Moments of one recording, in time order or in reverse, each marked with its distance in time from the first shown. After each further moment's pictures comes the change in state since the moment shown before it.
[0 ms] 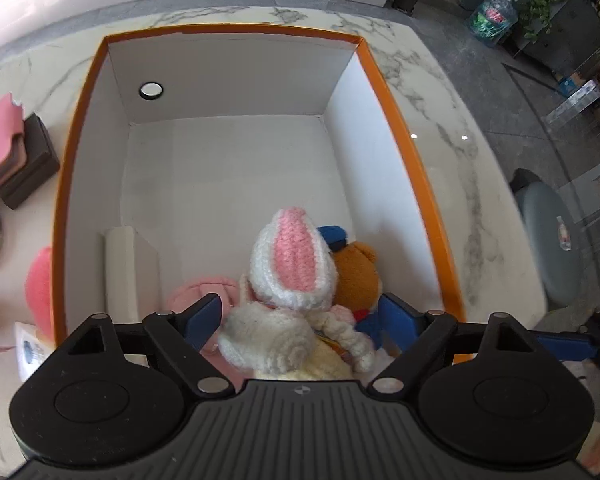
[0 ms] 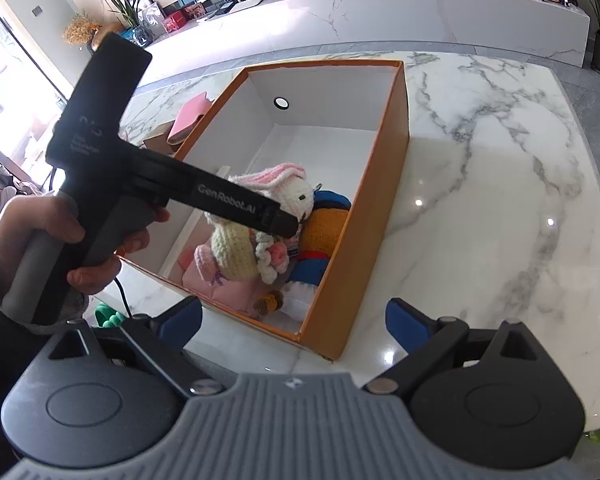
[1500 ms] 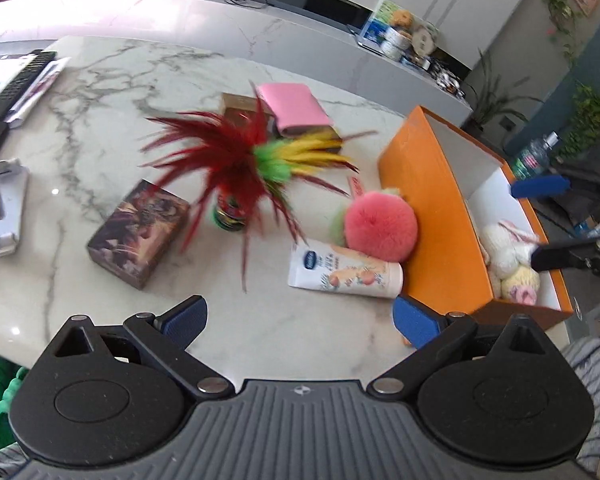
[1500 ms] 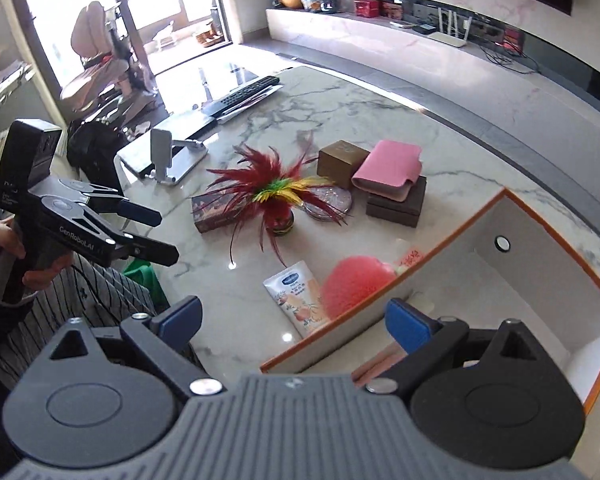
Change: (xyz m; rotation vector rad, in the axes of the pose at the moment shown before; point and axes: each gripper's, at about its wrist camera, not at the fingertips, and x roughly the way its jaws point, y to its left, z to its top) left arm -0.114 0.212 -0.173 -0.210 -0.381 0.017; right arm 0.085 0.189 0.084 -0.645 0.026 0.178
